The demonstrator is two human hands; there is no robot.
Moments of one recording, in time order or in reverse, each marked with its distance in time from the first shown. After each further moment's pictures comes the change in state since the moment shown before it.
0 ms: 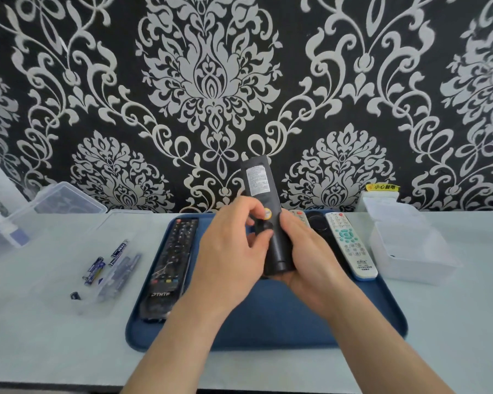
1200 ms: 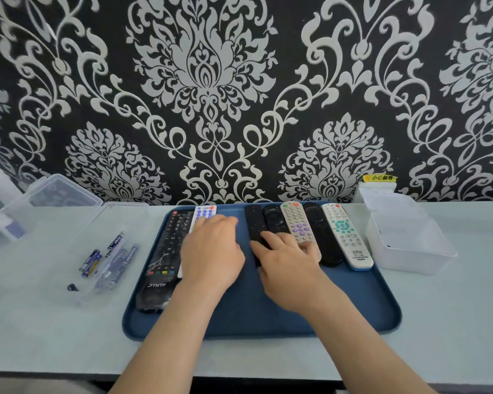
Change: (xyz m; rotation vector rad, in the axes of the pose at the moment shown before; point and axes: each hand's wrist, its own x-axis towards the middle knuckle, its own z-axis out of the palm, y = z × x) left_hand 0.001 -0.035 0.015 0.608 -0.332 -0.287; right_hand 0.007 0.034 -0.021 -1.970 -0.002 -0.194
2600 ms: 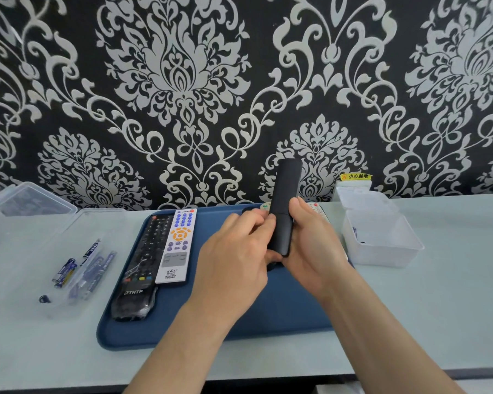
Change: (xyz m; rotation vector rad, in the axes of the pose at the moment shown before) left_hand -0.027 0.046 -0.004 -0.148 0.298 0.520; right_hand -0.012 0.032 -0.045 2.183 0.156 0.242
